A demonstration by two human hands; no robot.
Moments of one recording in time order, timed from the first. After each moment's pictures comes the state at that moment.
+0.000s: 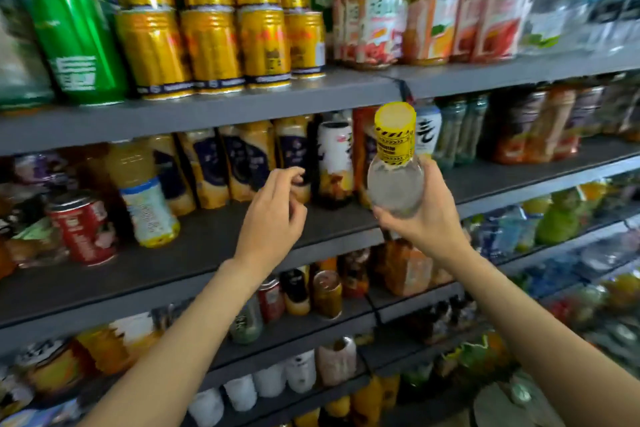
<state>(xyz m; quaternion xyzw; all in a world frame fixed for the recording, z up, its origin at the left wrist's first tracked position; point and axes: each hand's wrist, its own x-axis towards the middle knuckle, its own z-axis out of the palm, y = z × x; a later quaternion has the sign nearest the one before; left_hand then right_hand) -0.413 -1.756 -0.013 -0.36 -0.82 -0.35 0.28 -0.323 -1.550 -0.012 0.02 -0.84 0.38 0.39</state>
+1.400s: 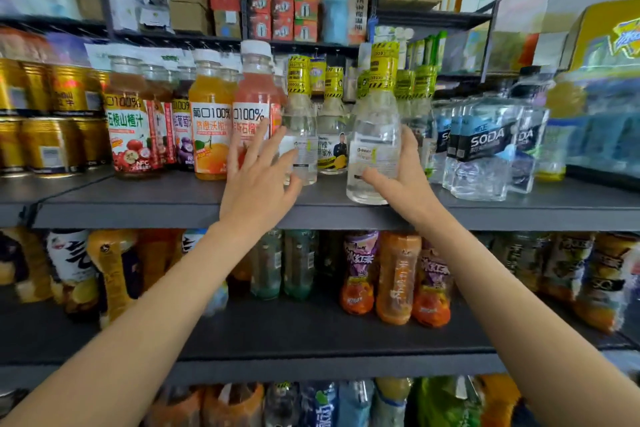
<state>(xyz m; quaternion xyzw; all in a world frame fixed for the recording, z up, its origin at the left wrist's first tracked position) -0.438 -1.279 0.133 -0.18 -0.85 -0.06 0.48 -0.408 -1.068 0.146 0.14 -0.83 0.45 0.32</state>
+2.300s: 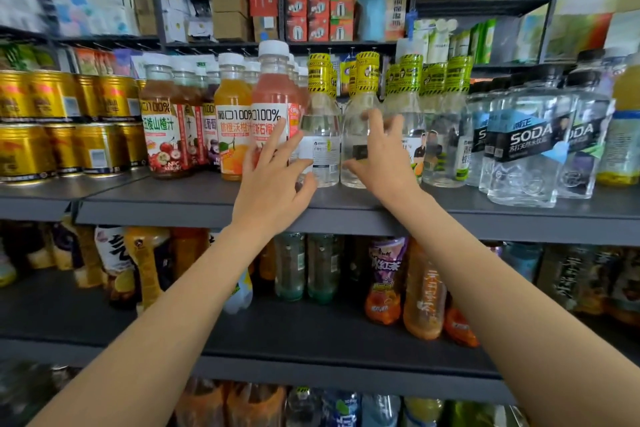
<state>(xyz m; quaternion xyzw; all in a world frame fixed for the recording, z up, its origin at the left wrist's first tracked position) -0.439 -1.280 0.134 -0.17 -0.88 -0.10 0.44 -0.457 -1.112 0.167 0.13 -0.89 0.21 0.39</state>
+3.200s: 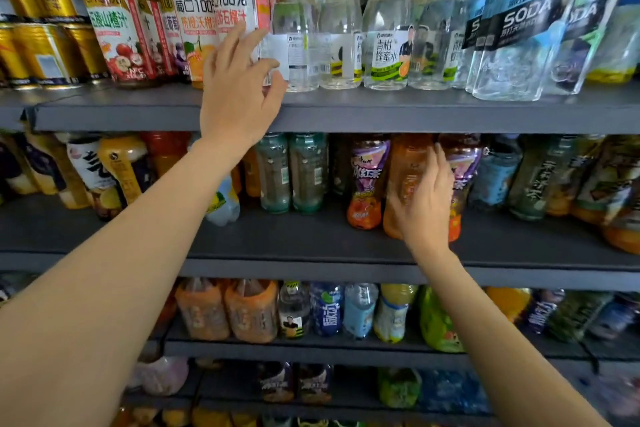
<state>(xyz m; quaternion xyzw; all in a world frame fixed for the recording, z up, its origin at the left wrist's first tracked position) -0.431 -1.282 0.121 -0.15 -0.85 -0.11 0.49 -0.402 -1.039 -0.017 0.00 -0.86 0.27 0.44</state>
